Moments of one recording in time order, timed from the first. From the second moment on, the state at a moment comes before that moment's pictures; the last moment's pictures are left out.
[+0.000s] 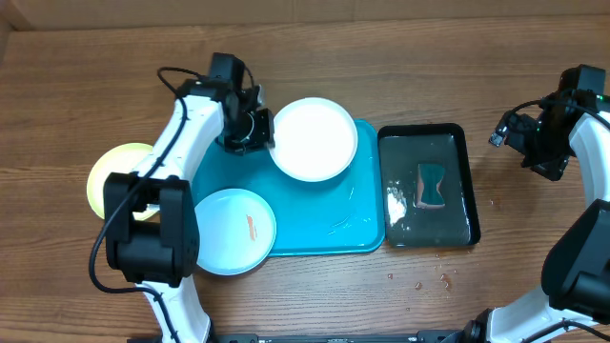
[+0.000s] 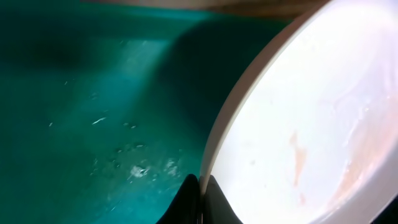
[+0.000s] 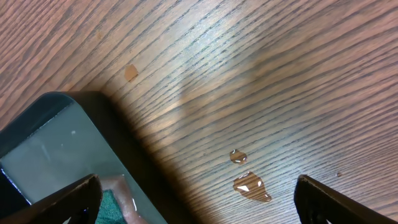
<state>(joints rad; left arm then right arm) -0.15 2.00 1.53 -0.90 0.41 -0.26 -0.33 1.81 1.41 -0.99 -0.12 0.25</state>
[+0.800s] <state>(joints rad) -0.17 1.99 1.61 -0.91 0.49 -0.18 -0.33 1.81 1.41 -0.99 -0.12 0.25</state>
